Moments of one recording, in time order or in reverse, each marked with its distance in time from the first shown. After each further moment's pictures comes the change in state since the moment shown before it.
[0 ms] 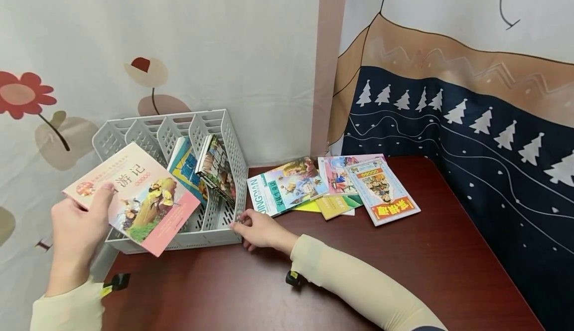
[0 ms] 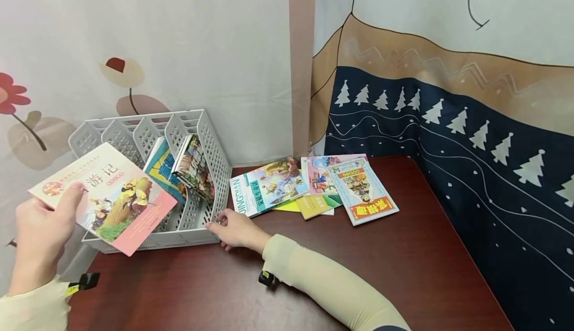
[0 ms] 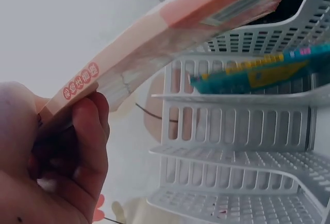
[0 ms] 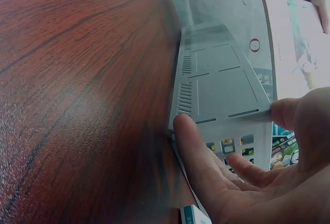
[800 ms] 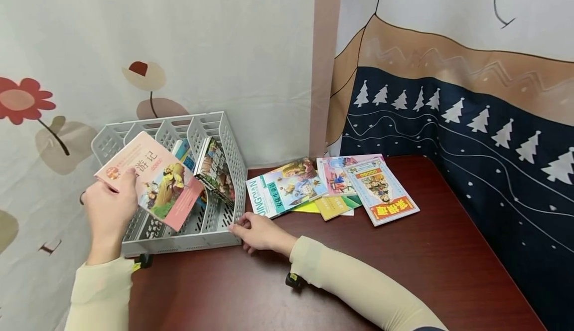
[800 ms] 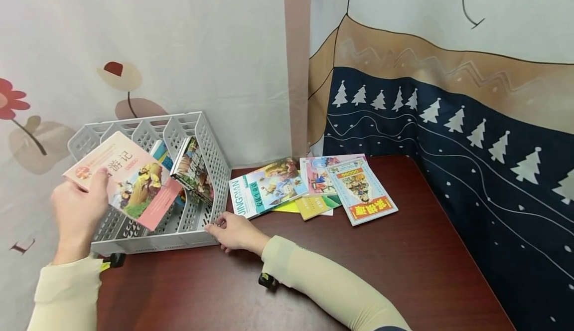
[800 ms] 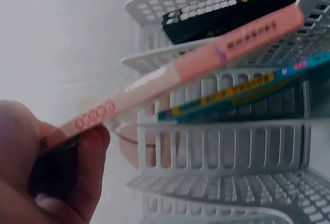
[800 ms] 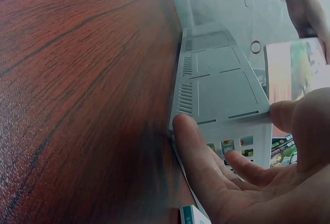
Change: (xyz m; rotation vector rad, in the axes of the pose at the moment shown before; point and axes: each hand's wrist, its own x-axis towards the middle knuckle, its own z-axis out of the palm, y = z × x) left_hand 0.021 0.009 0.051 0.185 0.149 0.179; right_hand -0.003 -0.001 0.000 -0.024 -0.007 0.005
